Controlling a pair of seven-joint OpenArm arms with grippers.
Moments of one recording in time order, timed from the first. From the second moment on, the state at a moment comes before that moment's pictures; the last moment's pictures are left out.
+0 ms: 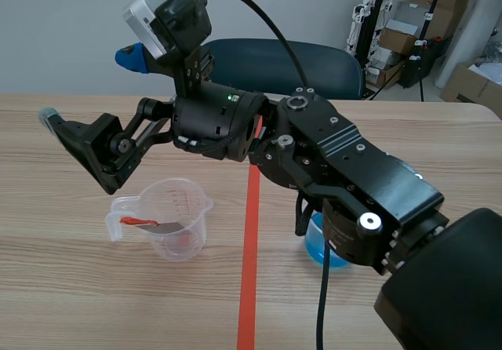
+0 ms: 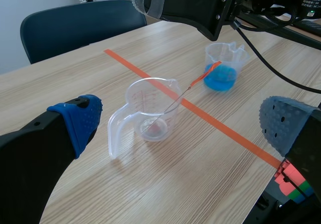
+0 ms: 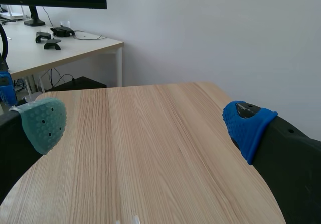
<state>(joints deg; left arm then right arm) 63.6 -59.1 -12.0 94.2 -20.0 -31.4 -61.2 14.7 0.3 -30.9 75.8 -0.2 41.4 17.6</state>
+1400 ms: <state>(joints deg) 64.7 -38.8 -22.0 105.6 -18.3 -31.3 -45.1 6.1 18.4 -31.7 98.3 -0.3 26.3 12.9</state>
